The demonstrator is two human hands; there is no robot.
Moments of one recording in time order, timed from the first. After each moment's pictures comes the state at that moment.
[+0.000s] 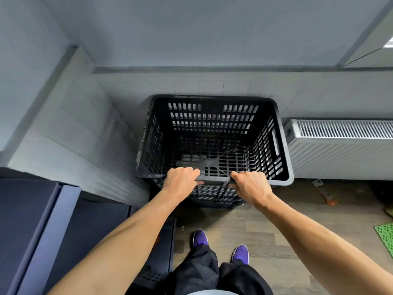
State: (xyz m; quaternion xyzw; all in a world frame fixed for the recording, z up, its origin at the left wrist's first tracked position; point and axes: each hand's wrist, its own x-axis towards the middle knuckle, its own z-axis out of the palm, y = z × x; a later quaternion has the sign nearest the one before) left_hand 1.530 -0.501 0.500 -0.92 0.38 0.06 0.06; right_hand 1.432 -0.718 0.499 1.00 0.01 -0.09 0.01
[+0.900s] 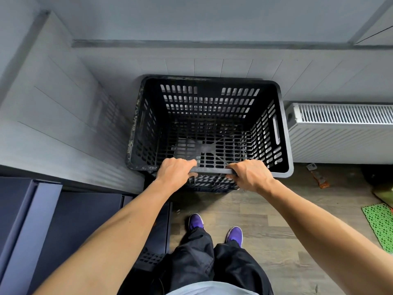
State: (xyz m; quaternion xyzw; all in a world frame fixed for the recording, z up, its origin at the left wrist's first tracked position) left_hand 1.541 -0.492 0.471 -0.91 0.40 0.10 0.01; right_hand 1.442 -0.730 0.487 0.98 0.03 -0.17 -0.04
